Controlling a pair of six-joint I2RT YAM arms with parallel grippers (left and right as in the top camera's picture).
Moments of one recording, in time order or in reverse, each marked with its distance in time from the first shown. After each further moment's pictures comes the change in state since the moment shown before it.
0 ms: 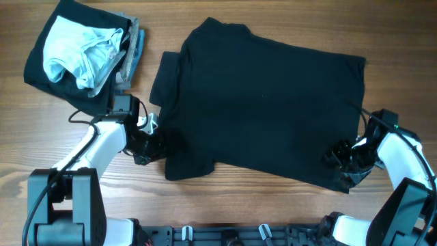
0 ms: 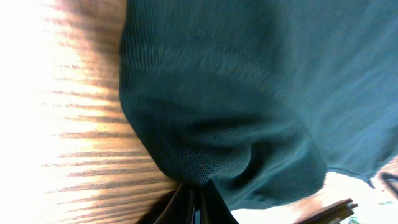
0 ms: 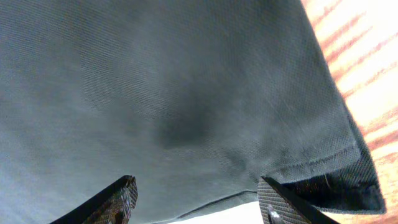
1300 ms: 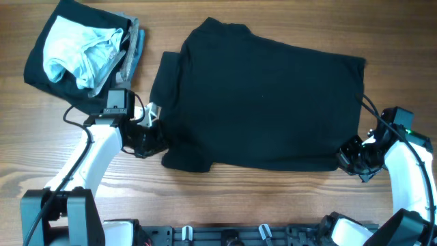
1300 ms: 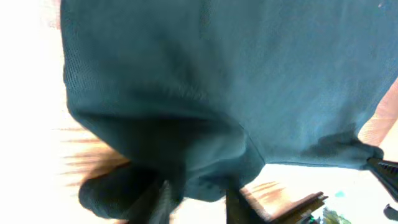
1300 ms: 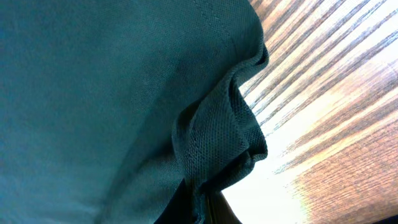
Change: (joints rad) left arm 0.005 -0.098 0.031 -0.004 0.077 -0.002; right arm -0.028 -0.149 0.055 -0.060 0.024 -0.037
